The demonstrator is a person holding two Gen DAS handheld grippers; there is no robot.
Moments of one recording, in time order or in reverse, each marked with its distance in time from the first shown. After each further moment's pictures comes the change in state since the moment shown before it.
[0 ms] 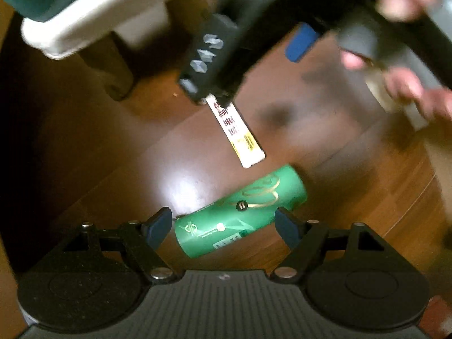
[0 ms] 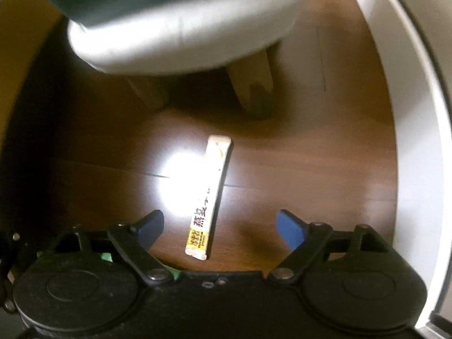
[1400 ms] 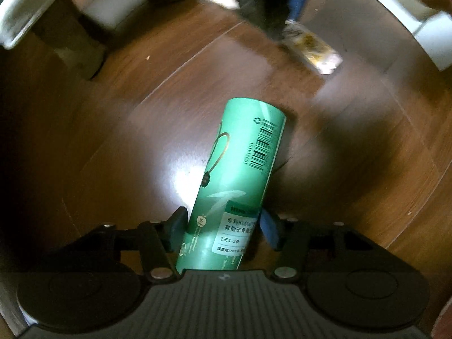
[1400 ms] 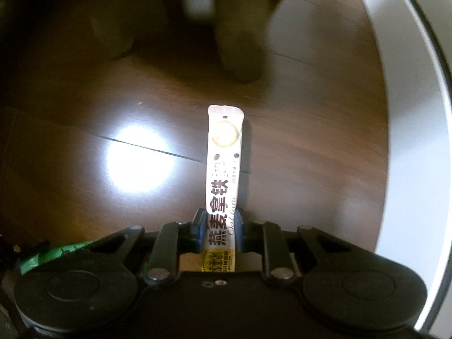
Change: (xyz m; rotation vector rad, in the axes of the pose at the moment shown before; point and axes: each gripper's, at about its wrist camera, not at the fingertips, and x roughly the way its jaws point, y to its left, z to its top) left arm 0.068 -0.013 -0.001 0.068 0.071 0.074; right arm 0.033 -0.001 -0.037 -0.080 0.040 -0.194
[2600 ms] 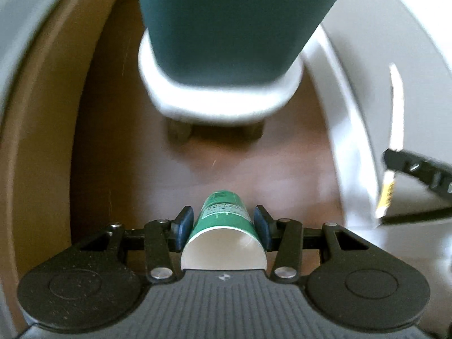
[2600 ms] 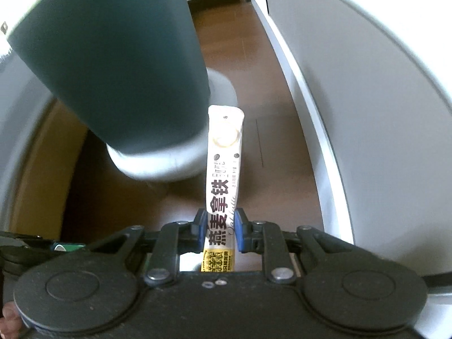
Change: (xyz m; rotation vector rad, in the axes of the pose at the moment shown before) left arm -0.209 0.130 0.035 -0.594 -0.253 -0.205; right arm -0.251 -0.078 -0.034 0.266 -0.415 0.177
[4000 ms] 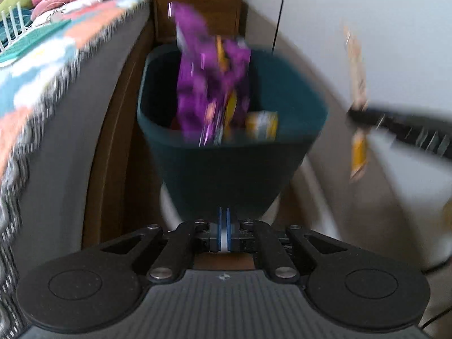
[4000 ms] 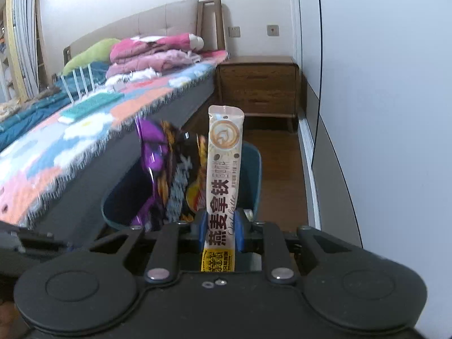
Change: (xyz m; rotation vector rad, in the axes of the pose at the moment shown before) left arm -0.138 -0.011 0.073 0.107 -0.309 0.050; right arm -0.097 0.073 0.134 -0.287 -0.362 0.052
